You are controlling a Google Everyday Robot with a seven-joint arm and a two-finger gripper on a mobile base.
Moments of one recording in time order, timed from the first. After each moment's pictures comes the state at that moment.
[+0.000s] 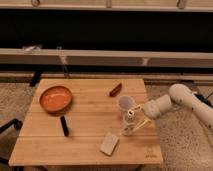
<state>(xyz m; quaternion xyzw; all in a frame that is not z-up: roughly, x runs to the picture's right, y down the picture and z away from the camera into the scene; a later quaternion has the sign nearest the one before) 0.150 0.164 0.745 -0.33 -0.44 0.08 0.83</state>
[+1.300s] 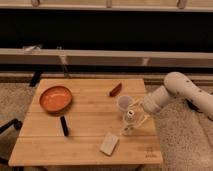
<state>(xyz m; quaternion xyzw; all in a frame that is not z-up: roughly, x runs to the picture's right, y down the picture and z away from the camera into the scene) 0.141 0.141 0.707 -0.34 -0.34 -0.04 0.88</state>
